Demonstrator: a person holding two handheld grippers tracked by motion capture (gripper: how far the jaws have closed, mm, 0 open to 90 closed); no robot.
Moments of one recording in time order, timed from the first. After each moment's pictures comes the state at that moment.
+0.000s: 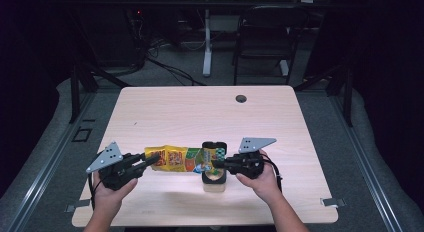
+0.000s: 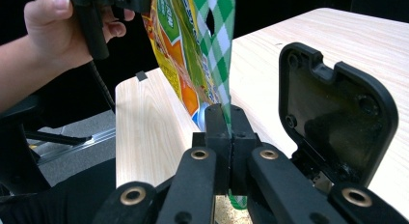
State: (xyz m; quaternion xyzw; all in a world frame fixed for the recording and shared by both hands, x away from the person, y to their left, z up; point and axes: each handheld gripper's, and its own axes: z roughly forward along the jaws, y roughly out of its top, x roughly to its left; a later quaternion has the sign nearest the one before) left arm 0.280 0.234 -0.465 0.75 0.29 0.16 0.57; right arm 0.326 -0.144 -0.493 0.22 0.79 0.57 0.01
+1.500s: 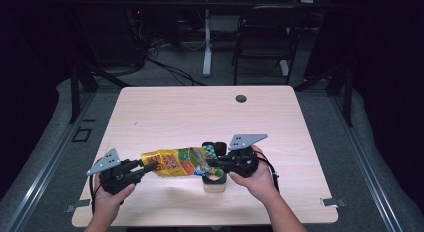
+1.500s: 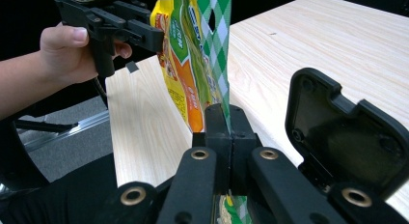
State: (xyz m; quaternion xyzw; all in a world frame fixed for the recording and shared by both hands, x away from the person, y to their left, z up) left arm 0.288 0.251 -0.505 0.75 0.32 0.12 0.57; right arm 0.318 -0.123 -0.466 0.23 0.82 0.52 0.03
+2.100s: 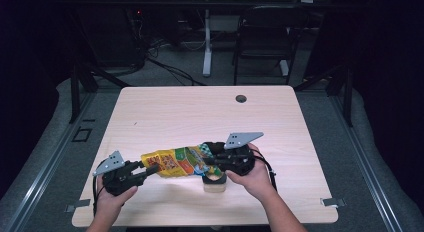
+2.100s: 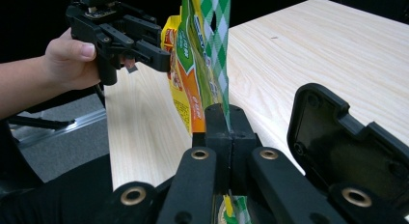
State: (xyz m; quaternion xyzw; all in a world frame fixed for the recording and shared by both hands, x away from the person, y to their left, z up) left arm 0.291 0.249 -0.519 0.76 0.33 0.12 0.55; right arm 0.321 -0.114 -0.463 0.22 0.82 0.52 0.04
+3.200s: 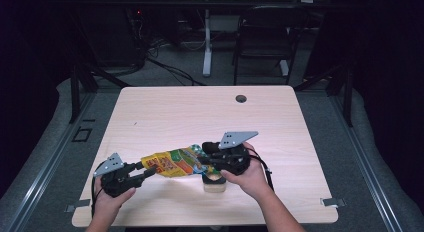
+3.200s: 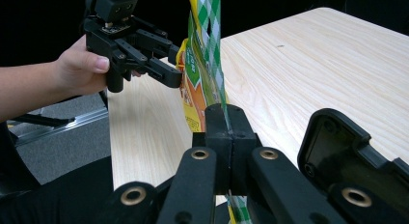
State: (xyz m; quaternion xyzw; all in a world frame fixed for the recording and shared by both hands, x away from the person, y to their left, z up) left arm 0.292 0.260 -0.531 0.76 0.35 0.13 0.53; right arm 0.321 -0.102 -0.457 0.21 0.83 0.52 0.04
